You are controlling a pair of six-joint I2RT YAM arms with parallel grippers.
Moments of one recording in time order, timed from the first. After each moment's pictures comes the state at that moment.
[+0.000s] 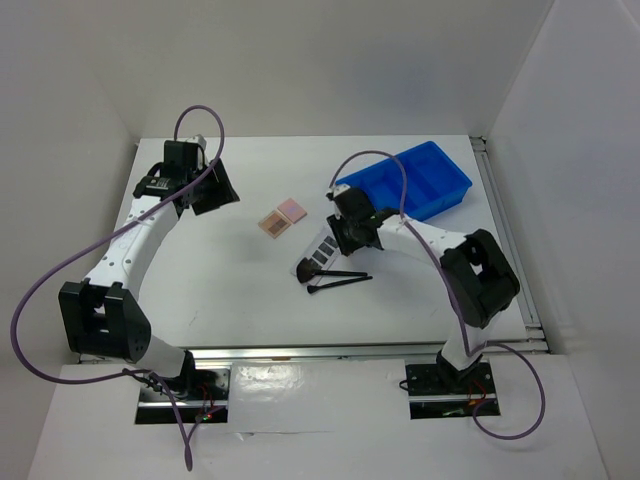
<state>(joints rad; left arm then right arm) -0.09 1.47 1.34 -0.65 0.10 -0.47 0.61 1.75 1.13 -0.33 0.12 0.10</state>
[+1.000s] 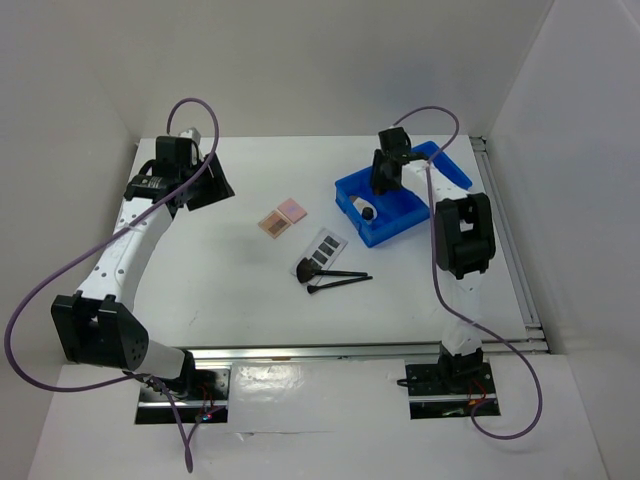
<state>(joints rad) -0.09 1.43 1.39 -0.70 0.07 -0.44 0.23 2.14 1.73 -0.45 0.14 0.37</state>
